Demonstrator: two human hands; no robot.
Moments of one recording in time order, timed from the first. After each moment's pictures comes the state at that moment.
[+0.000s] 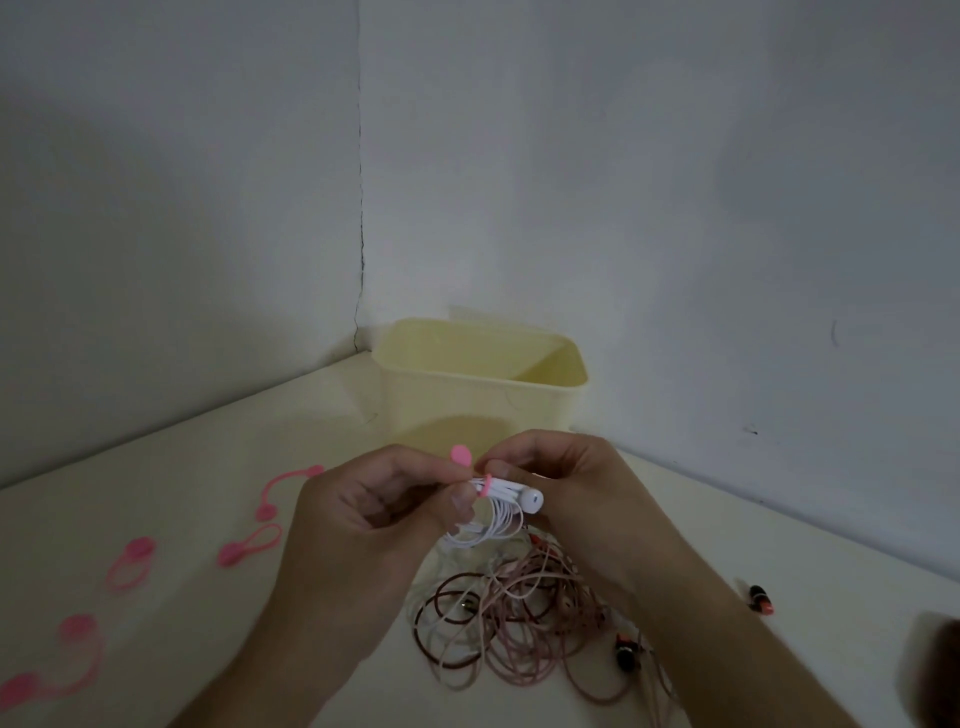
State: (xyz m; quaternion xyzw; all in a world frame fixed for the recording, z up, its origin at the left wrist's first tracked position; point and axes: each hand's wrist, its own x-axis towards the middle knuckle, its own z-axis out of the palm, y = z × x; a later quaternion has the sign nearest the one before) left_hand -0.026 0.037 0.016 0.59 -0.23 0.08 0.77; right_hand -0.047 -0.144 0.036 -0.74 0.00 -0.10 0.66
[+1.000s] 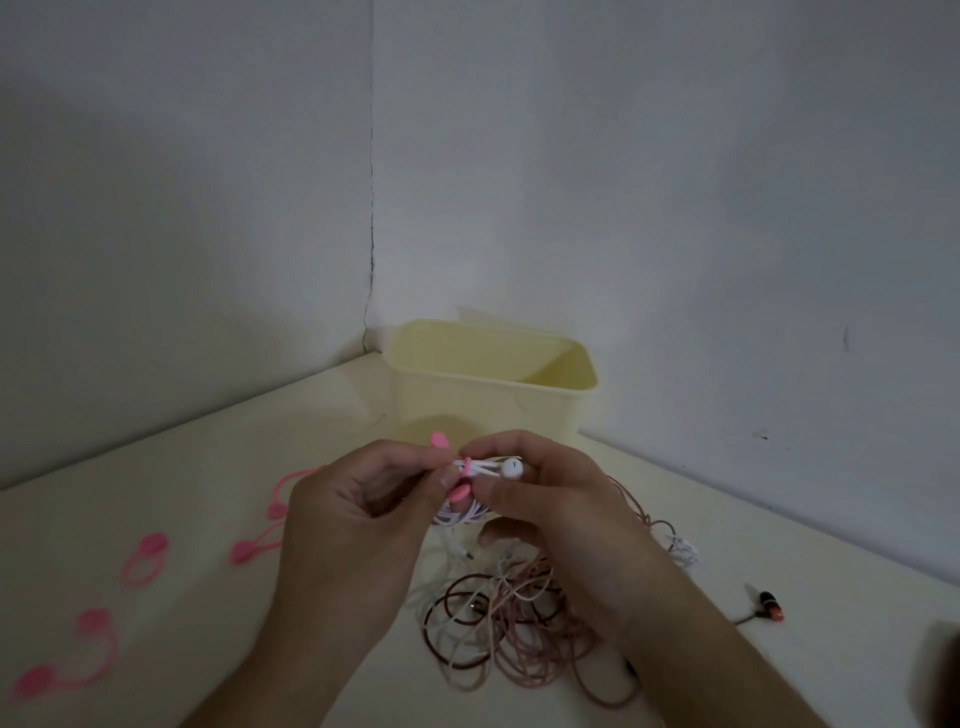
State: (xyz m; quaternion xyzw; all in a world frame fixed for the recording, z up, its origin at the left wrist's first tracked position) left_hand -0.020 0.038 0.013 0.62 -0.17 0.15 0.75; right_hand -0.048 -0.127 0.030 -0.70 -0.03 -0.05 0.71
